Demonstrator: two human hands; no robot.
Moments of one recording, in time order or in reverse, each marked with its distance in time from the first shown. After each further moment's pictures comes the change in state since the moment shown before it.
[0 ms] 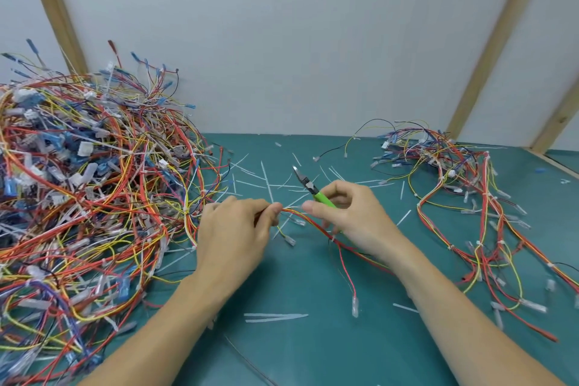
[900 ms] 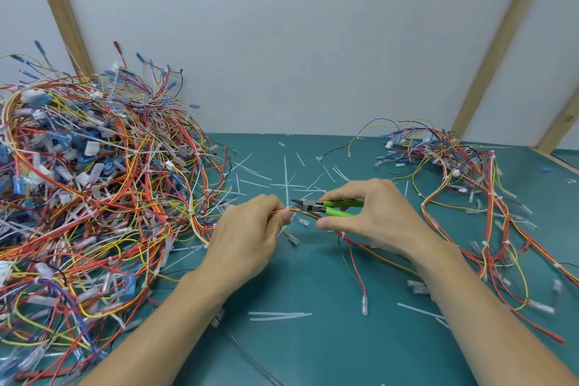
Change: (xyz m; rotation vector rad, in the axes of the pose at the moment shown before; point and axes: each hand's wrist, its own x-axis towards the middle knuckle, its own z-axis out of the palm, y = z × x) left_hand 0.000 0.000 -0.001 -0.102 -0.171 0.033; right_hand 0.001 -0.003 -0.030 -0.561 -0.012 -0.240
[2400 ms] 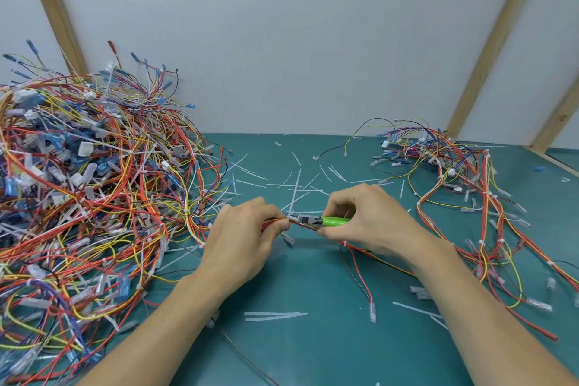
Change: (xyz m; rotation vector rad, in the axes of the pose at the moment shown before) left_hand -0.002 -0.002 0.002 0.027 0.018 0.097; right_hand -0.001 0.000 0.004 -0.092 -0.139 0.082
